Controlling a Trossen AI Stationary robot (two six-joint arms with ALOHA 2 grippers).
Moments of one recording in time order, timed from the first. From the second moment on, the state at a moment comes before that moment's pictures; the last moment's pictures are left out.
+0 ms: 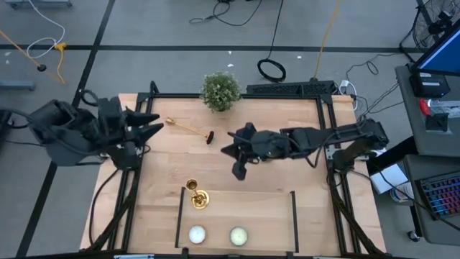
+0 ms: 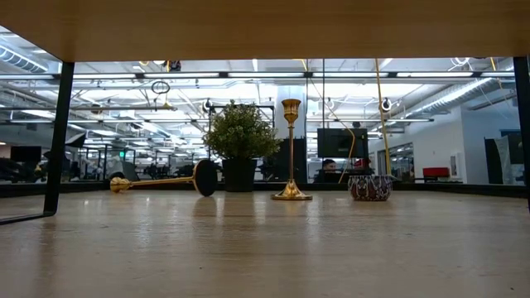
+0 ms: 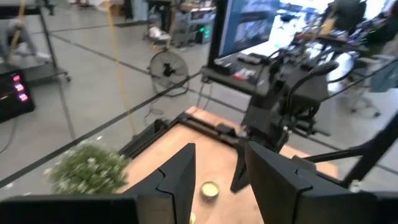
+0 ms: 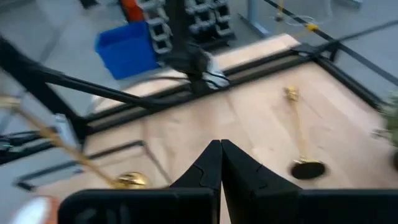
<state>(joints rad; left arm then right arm) -0.73 1.42 2.27 -1.39 -1.11 -0.71 0.18 1.62 1.63 -0.45 0.29 0.40</state>
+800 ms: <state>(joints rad) -0.68 1.43 2.16 -1.52 -1.05 -0.92 -0.24 1.41 1.24 -0.56 0.44 0.79</state>
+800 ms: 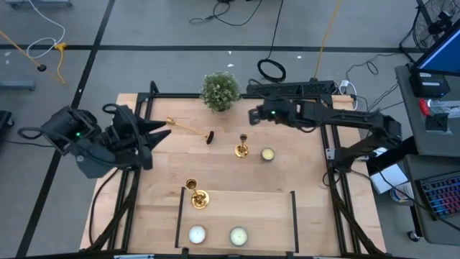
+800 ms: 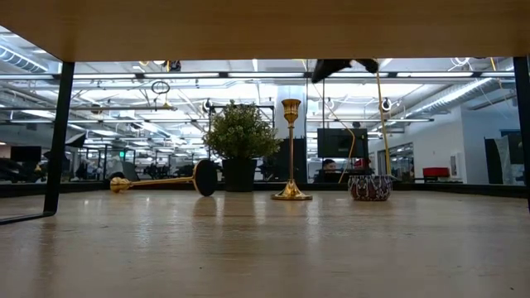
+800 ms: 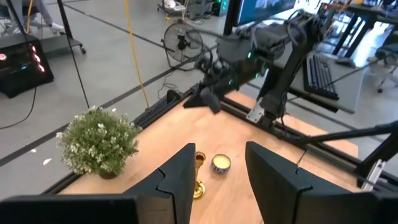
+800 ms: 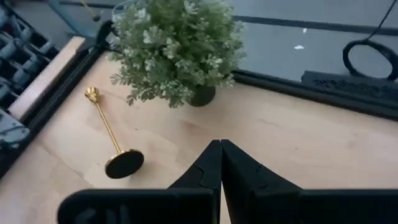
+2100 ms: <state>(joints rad) -0.61 1.41 2.10 -1.57 -1.02 -1.04 -0.21 1.19 0.64 0.11 0.03 1.00</state>
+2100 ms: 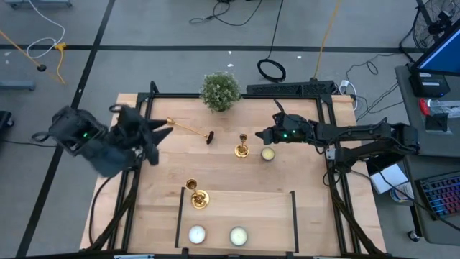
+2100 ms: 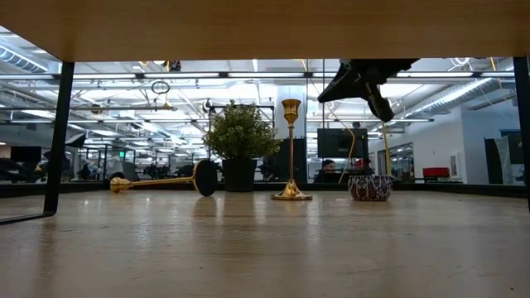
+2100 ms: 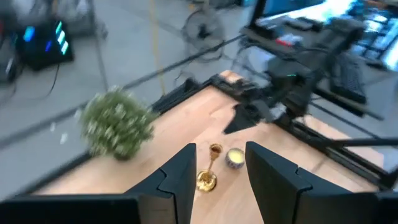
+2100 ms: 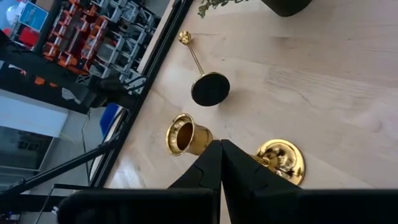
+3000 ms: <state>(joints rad) 0.14 1.18 1.76 -1.57 -0.56 -1.33 -0.16 1.19 0.64 0.14 -0.09 0.98</state>
